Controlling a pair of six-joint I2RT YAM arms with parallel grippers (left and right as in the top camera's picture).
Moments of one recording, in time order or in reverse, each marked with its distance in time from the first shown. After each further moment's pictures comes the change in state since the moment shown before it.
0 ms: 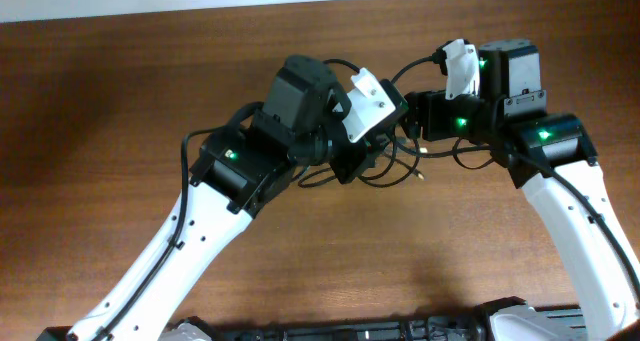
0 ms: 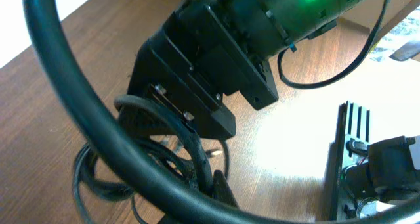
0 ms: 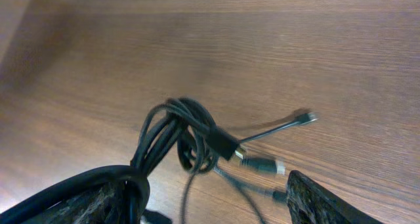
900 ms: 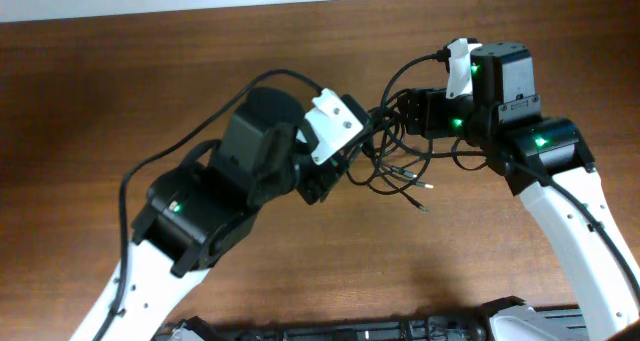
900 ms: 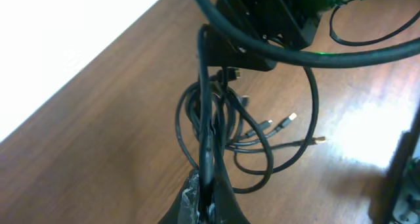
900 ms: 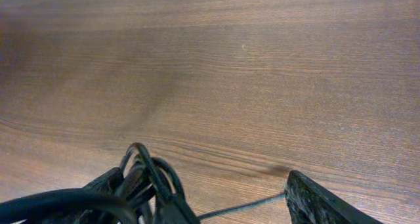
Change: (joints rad) left arm -0.019 -0.193 -0.003 -0.169 -0.331 0.017; right arm 0.040 -0.020 0.001 0.004 0.181 0.055
